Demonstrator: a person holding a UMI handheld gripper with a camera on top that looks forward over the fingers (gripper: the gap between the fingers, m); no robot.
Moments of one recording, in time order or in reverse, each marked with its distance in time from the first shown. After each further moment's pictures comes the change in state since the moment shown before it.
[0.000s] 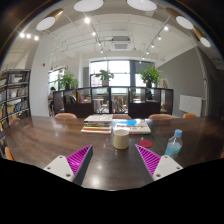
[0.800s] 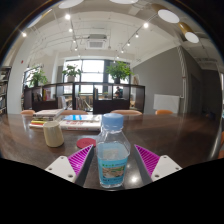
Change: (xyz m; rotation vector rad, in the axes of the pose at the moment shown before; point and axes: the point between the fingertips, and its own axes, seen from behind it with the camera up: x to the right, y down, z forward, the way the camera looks) arm 0.280 0.070 0.111 0.016 0.290 0.007
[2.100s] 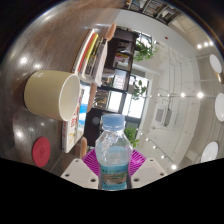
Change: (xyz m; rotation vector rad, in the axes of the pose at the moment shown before) arm -0.162 -0.144 0.142 0.270 0.183 -1.726
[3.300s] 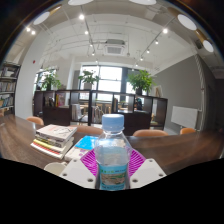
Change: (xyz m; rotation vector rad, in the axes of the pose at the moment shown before) arm -0.034 0.026 0.016 -0.052 -0.235 1.678
